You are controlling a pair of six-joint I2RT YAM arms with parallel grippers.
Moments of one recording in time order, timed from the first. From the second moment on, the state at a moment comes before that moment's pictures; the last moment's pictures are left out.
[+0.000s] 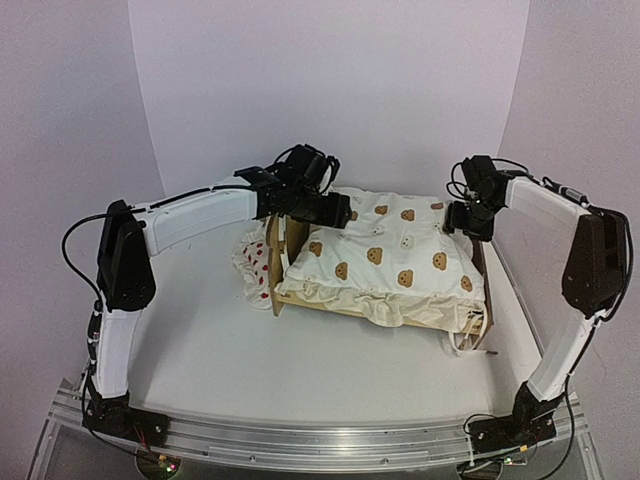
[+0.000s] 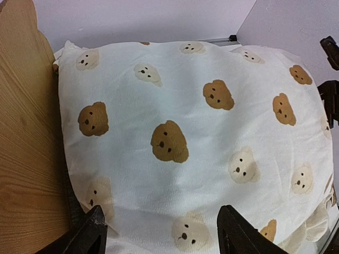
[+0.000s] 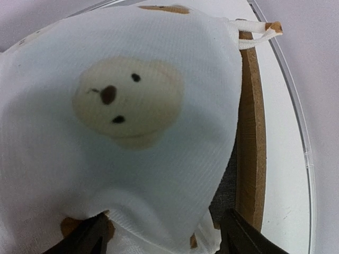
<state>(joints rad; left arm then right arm) -0.85 2.13 2.04 -0.52 -0.11 -0.37 0.19 1.81 1.57 -0.81 0.17 0.41</state>
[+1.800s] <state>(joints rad) -0.56 1.58 1.22 -0.31 0.14 -0.26 0.76 1.88 1.56 -0.54 -0.20 0.21</state>
